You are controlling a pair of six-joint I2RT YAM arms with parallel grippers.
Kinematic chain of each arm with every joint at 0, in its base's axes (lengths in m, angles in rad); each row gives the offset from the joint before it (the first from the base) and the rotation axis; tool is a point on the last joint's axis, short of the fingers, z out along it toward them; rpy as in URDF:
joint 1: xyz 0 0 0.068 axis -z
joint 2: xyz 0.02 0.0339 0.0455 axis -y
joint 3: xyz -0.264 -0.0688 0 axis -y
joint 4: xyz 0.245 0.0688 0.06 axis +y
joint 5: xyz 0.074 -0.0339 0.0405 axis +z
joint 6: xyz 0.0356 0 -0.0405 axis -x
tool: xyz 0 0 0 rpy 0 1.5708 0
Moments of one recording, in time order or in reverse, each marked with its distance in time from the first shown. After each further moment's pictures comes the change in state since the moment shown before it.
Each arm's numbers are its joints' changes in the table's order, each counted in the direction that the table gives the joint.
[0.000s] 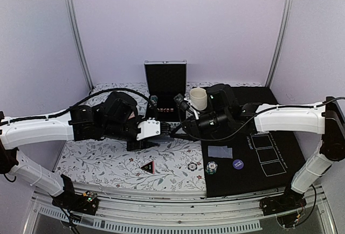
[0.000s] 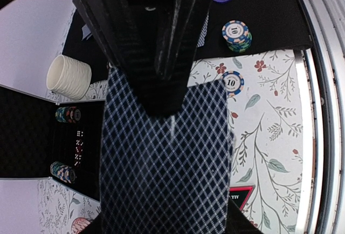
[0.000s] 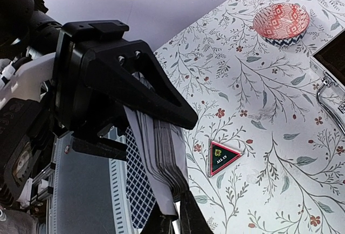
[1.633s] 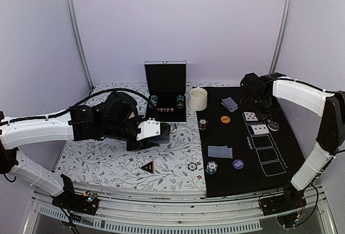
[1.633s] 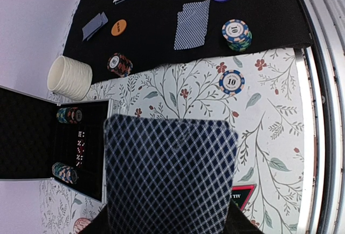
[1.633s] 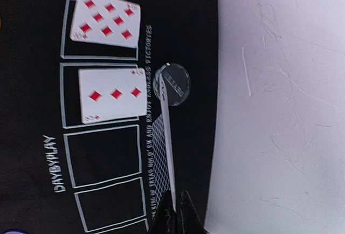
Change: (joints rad) left arm 0.000 0.000 0.000 0.001 0.006 -0.003; right arm 0.484 -0.025 0.249 1.122 -1.313 0.132
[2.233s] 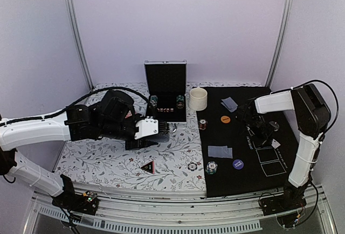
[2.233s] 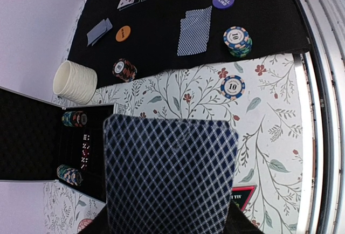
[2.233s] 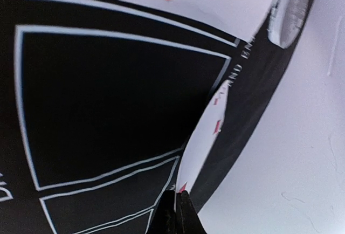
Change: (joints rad) left arm 0.000 0.029 0.000 0.000 -0.007 -0.003; right arm 0.027 -0.272 -0.198 0.052 0.021 0.080
